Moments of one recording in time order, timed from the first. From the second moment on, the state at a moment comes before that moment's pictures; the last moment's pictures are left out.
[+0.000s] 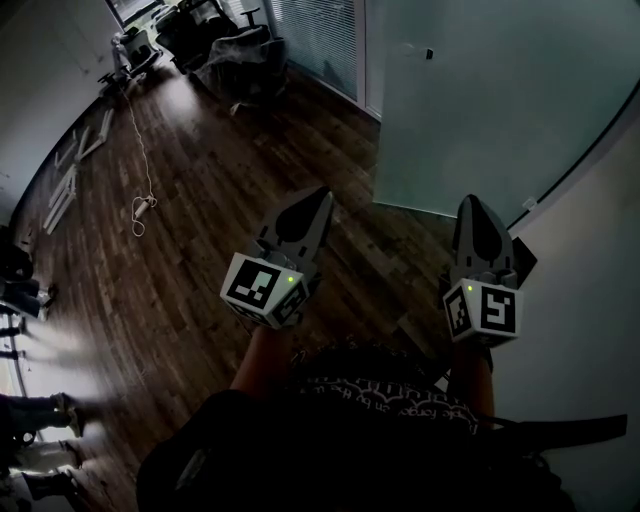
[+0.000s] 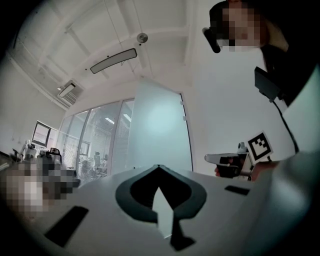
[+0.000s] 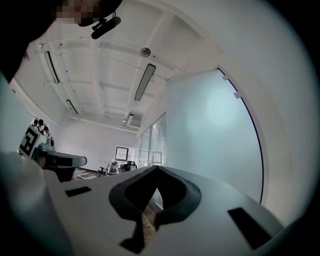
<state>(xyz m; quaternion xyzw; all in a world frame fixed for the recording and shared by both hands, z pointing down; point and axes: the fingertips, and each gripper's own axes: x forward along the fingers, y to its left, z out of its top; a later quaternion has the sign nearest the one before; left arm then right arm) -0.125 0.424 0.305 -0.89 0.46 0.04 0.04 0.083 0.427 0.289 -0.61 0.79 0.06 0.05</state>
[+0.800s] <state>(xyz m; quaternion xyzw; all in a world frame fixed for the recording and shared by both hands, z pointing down) -0.132 0.354 0.317 -0.89 0.45 0.05 0.03 0.074 0.342 0.304 -0.61 0.79 0.06 0.03</state>
